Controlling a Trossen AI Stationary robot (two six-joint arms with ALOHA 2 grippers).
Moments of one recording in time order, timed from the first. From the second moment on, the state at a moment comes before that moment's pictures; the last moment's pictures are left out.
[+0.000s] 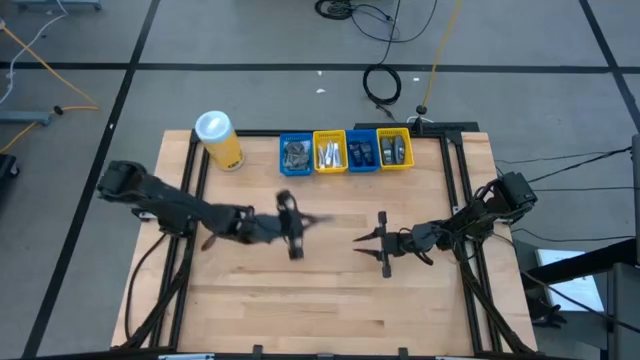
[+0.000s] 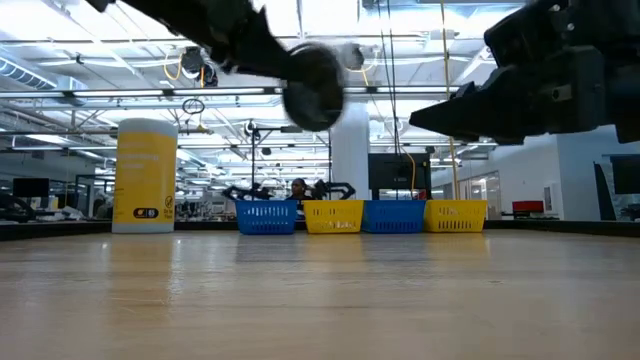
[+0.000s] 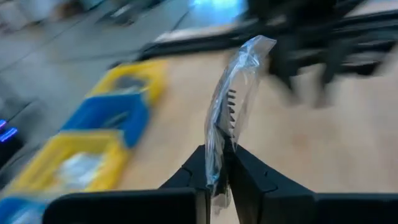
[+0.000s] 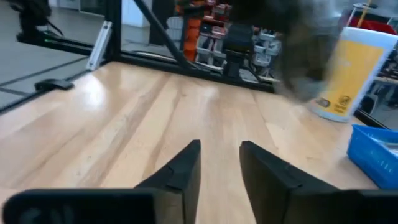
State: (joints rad) left arm -0.26 1.47 0.86 0.18 -0.53 0.00; right arm 0.33 1.68 0.26 1.35 0.29 -0.15
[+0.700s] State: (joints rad) left arm 0.57 1.44 0.86 -0.06 0.04 -0.08; right arm 0.33 1.68 0.26 1.33 0.29 -0.17
